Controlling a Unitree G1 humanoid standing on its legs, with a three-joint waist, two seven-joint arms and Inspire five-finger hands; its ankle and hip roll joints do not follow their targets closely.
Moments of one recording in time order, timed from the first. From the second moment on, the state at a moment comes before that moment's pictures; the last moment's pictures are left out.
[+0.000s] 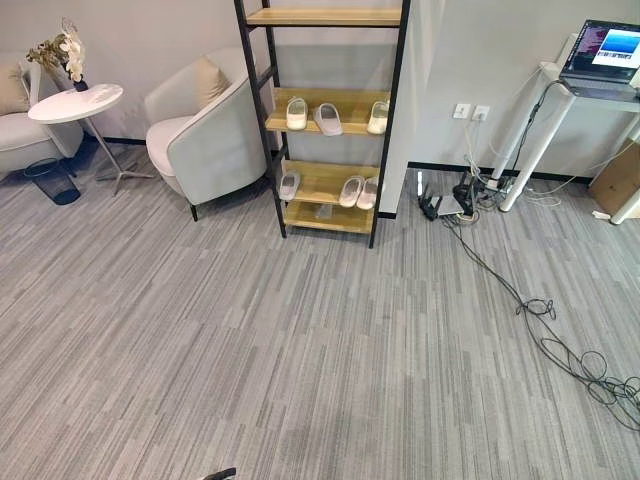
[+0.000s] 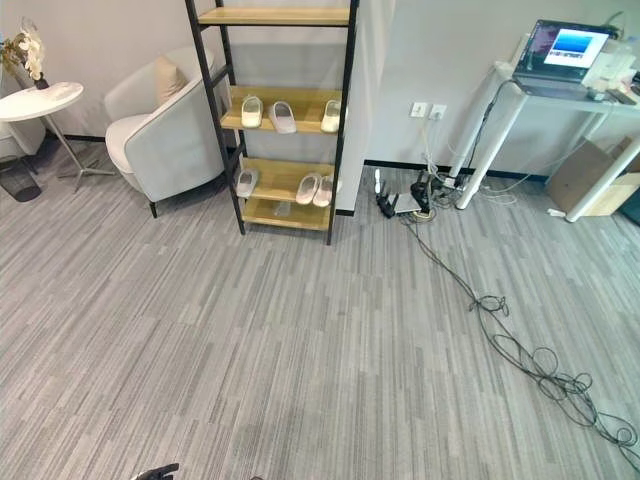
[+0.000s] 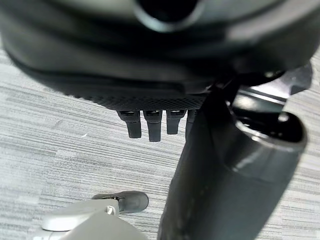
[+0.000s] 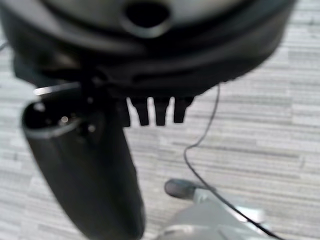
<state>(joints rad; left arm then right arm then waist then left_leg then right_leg) 0.00 0.21 -0.12 1.33 -0.19 -0.08 0.02 0.03 -0.25 0.17 1.36 0.26 -0.08 -0.05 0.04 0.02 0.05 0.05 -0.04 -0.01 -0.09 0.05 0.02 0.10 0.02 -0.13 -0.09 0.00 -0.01</state>
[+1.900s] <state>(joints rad) -0.16 0.22 -0.26 1.26 -0.16 -0.08 0.06 -0.12 -0.31 0.28 1.24 0.16 -0.09 -0.04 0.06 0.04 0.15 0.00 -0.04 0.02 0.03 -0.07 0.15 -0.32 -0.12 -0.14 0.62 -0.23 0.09</state>
